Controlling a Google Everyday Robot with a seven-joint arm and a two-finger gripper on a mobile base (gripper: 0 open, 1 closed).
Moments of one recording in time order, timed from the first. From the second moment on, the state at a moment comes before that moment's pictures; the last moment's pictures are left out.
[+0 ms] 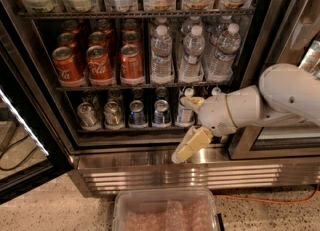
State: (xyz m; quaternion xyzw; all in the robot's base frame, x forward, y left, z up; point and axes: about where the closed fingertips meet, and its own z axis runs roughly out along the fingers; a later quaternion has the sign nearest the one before) arm 0.484 -0.058 0.784 -0.56 0.69 0.30 0.36
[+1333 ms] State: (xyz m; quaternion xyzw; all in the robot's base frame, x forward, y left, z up) arm 0.499 0.024 0.696 -0.49 0.66 0.40 0.41
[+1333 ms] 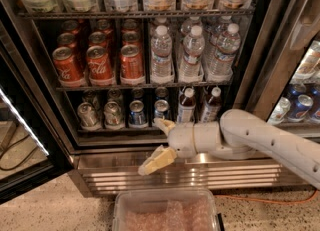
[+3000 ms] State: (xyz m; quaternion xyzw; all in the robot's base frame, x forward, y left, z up) arm 0.494 0.081 0.685 -0.47 0.64 0.35 0.50
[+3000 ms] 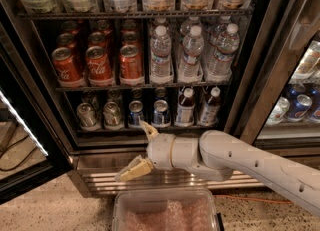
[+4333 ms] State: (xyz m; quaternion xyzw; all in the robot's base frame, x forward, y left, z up) arm 0.509 0.077 0.685 -0.48 0.65 0.30 0.50
